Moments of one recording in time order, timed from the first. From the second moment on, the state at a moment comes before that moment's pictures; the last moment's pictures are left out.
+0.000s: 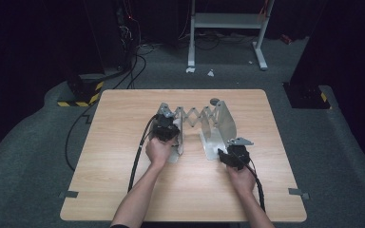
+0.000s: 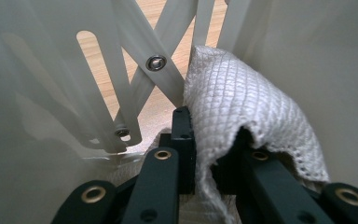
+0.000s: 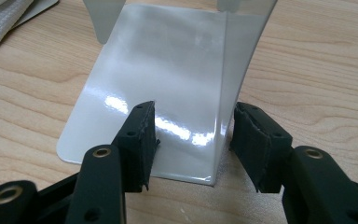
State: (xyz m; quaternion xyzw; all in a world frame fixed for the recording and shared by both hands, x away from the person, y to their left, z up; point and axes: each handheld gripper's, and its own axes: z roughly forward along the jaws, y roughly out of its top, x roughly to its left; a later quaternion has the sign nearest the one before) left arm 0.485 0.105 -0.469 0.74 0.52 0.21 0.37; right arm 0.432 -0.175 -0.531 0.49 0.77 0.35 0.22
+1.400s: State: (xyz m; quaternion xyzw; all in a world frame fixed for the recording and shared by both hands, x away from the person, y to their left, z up) left arm 0.495 0.123 -0.444 0.73 0.53 0.24 0.37; right arm 0.432 -0.174 -0.531 0.48 0.77 0.35 0.22
